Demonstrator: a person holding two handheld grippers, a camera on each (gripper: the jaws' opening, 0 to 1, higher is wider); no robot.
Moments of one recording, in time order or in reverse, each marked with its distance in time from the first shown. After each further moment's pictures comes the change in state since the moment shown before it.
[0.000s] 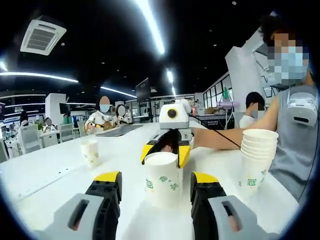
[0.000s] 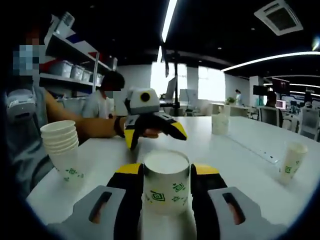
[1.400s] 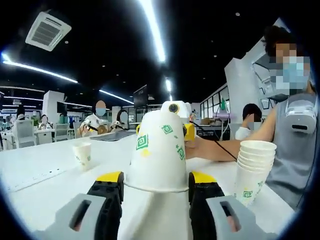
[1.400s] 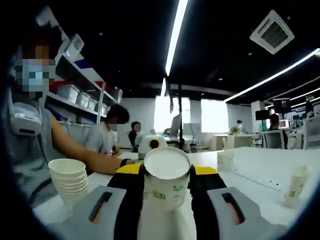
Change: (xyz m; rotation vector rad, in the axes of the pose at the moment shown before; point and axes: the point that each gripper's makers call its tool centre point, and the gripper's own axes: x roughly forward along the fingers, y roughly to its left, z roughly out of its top) left arm 0.008 -0.008 0.008 -0.066 -0.077 -0.031; right arm -0.003 0.013 0.067 -0.014 -0.290 0.034
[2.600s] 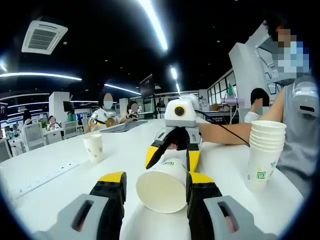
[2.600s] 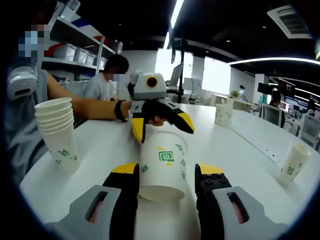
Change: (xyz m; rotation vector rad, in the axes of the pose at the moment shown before) left arm -0.007 0.019 -0.020 0.070 0.107 0.074; right arm -0.012 -0.002 -0.090 -0.059 0.412 -0.005
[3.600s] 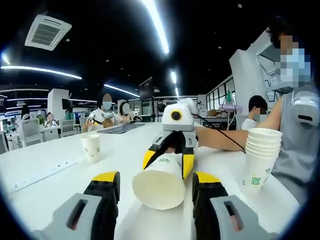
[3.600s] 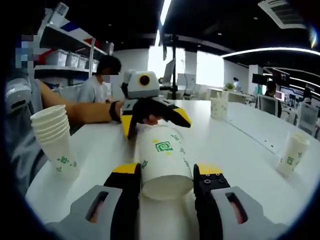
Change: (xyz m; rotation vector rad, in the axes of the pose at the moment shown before) left arm -0.002 -0.002 0.004 -0.058 -0.042 -0.029; right arm -0.007 -0.011 0.004 0.083 -0.012 -0.031
